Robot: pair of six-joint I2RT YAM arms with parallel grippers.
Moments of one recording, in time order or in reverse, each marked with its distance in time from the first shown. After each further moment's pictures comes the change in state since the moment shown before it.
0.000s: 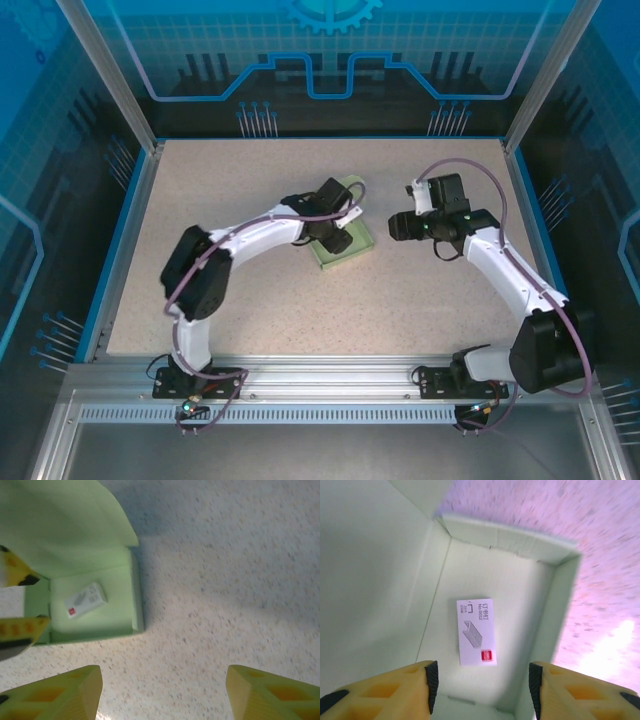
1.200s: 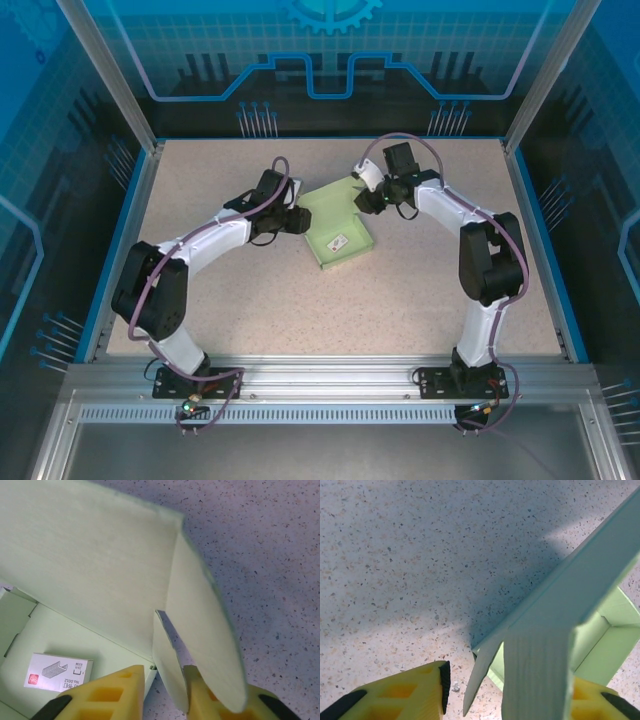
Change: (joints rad) left arm 0.247 -0.187 -0.277 0.215 0.089 -0.403; right arm 0.074 0.575 0.415 0.111 -0.158 -0.498
